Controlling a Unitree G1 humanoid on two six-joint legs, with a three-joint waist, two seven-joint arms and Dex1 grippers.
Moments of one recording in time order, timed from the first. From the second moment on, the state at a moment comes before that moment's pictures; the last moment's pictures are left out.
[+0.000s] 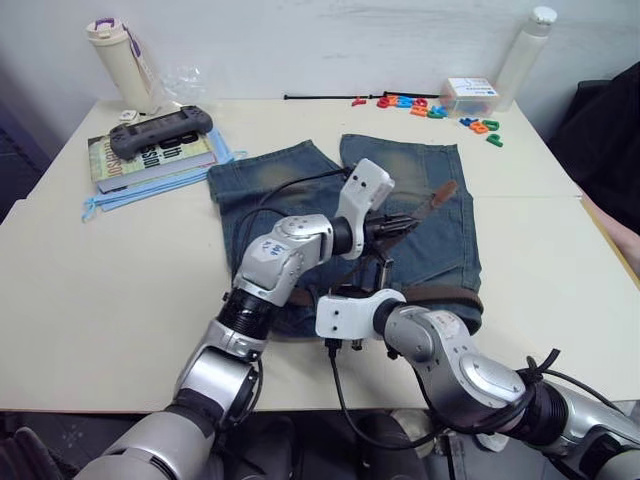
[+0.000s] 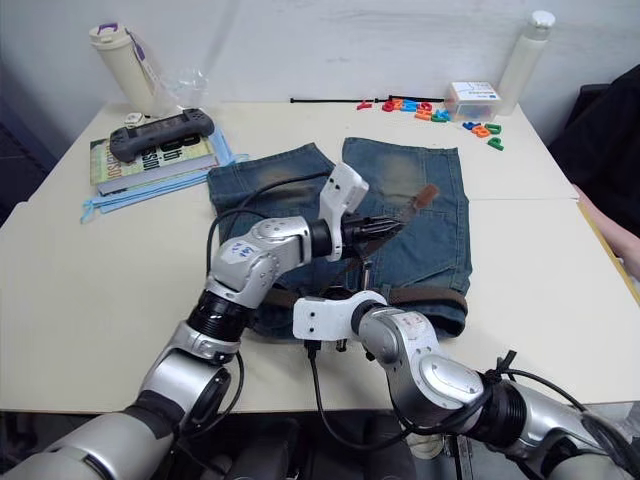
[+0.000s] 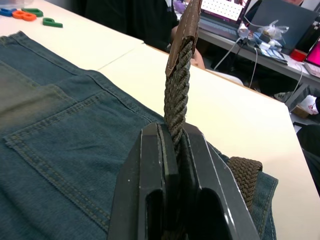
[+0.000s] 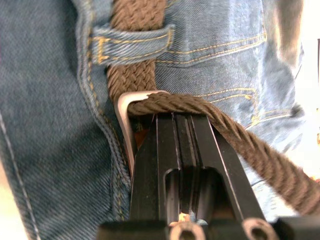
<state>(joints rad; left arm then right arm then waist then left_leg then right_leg) -0.92 0.02 -0.22 0.26 -0.34 0.68 -0.53 -0.57 -0.65 0.95 -0.60 -0.56 0.92 0.60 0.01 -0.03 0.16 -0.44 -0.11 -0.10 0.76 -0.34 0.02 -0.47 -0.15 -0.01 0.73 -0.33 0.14</state>
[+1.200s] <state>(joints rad) -1.19 -0.16 -0.13 0.88 -0.19 0.39 -0.63 -0.45 -0.52 0.83 -0.49 -1.08 0.58 1.03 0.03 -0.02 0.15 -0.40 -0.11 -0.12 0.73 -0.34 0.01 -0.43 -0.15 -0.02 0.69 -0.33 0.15</state>
